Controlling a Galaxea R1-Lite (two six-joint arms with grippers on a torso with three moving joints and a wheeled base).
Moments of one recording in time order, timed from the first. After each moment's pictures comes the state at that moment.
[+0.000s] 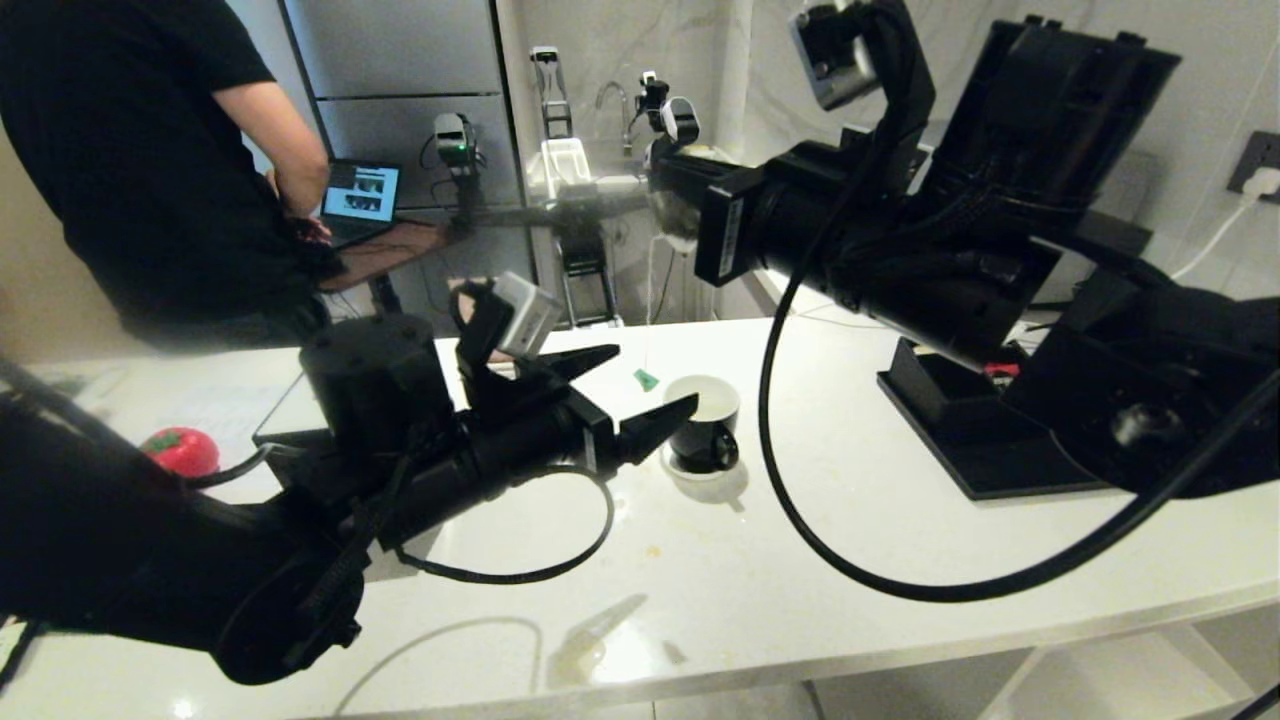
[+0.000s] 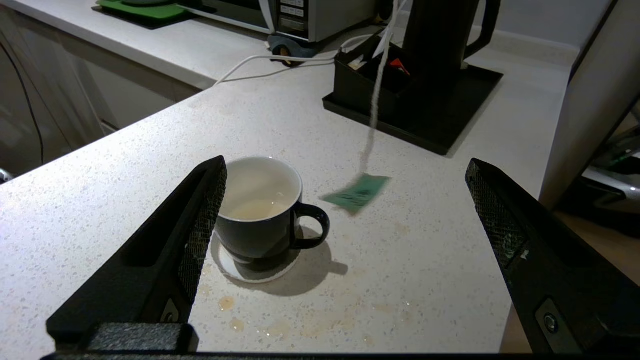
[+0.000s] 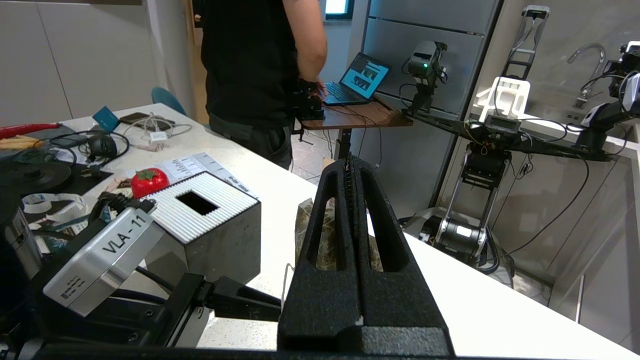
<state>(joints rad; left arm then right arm) -0.58 1.83 -0.69 -1.17 -0.29 -0.06 0.74 1.80 -1.34 -0.71 0.06 -0.11</state>
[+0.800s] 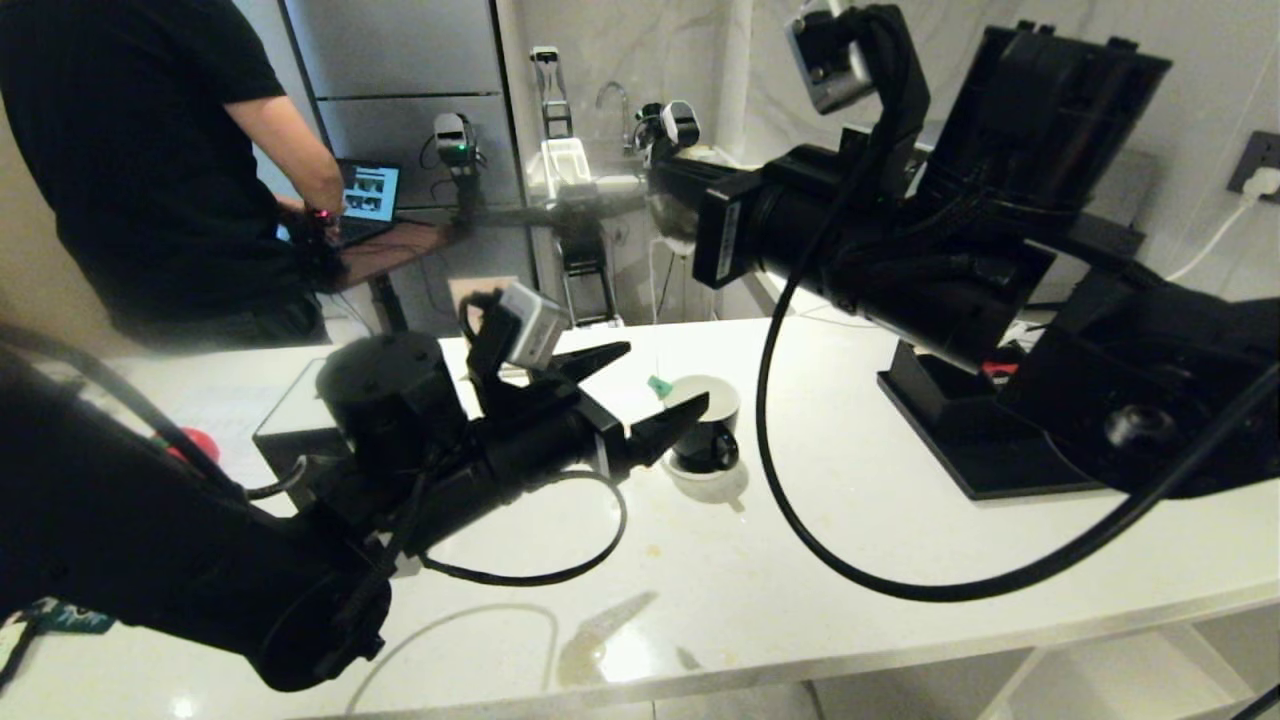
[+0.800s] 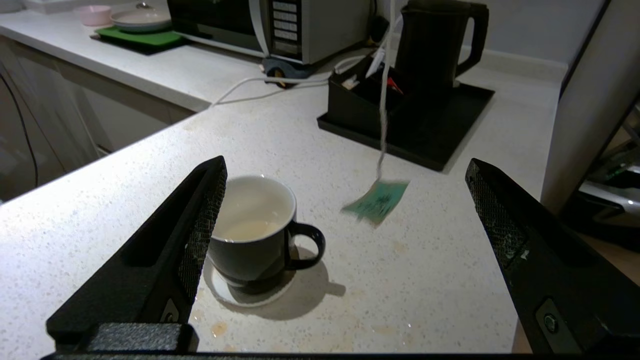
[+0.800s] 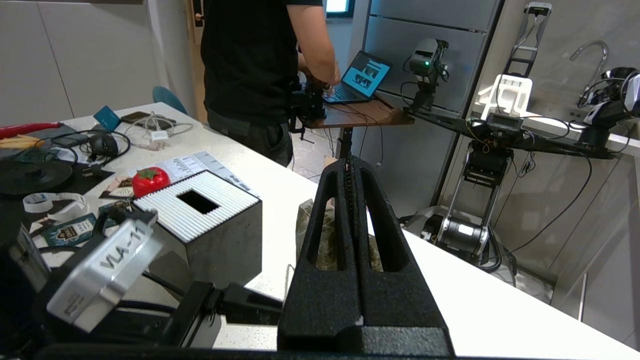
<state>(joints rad) -0.59 1.90 -0.67 -1.32 -0.29 -0.07 0.74 1.80 -1.34 -0.71 0.06 -0.10</state>
